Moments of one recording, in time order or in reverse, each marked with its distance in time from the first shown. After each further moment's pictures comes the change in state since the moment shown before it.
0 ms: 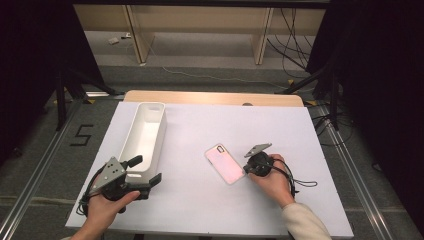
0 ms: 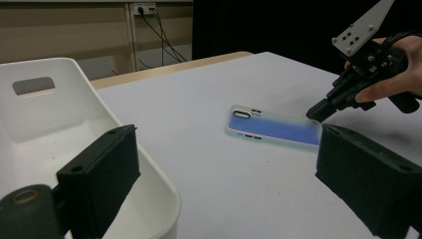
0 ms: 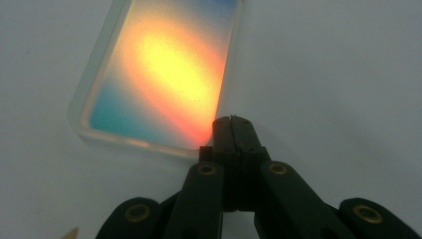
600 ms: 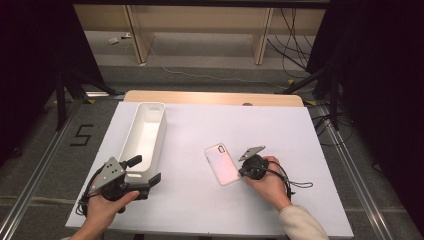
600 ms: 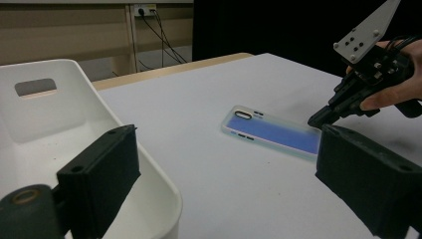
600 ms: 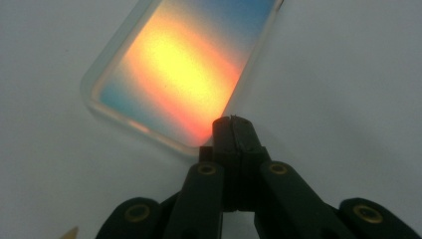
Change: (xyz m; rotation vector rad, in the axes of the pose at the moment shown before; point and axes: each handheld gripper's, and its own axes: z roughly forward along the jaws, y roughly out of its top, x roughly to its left) left arm 0.000 0.000 -0.001 -0.009 -0.002 -0.005; right arm 0.018 0.006 0.001 0.016 0.013 -0.040
